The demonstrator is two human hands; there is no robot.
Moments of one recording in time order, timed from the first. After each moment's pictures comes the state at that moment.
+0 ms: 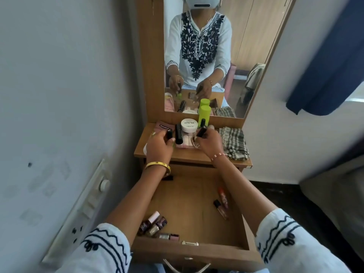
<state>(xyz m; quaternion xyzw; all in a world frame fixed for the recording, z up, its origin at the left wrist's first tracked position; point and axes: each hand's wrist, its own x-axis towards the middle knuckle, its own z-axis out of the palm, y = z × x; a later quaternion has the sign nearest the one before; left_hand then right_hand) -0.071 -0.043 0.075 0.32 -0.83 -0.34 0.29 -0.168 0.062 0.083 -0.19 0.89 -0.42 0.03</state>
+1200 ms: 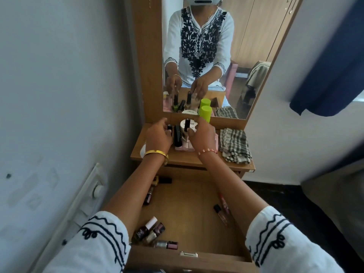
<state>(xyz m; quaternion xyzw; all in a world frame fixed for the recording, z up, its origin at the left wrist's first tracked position) -0.101 -0.062 0.089 0.29 -0.84 -0.35 0.28 -0.161 0.037 0.105 -0.22 0.90 -0.37 -0.04</state>
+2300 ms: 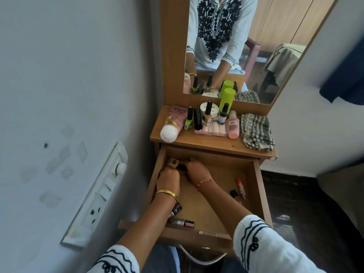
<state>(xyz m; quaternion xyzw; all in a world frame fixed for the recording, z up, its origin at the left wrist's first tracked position) -0.017 -0.031 -0.031 0.33 -0.93 -0.13 -0.07 -0.107 0.026 -0.042 -0.41 0.90 -0.05 0.14</state>
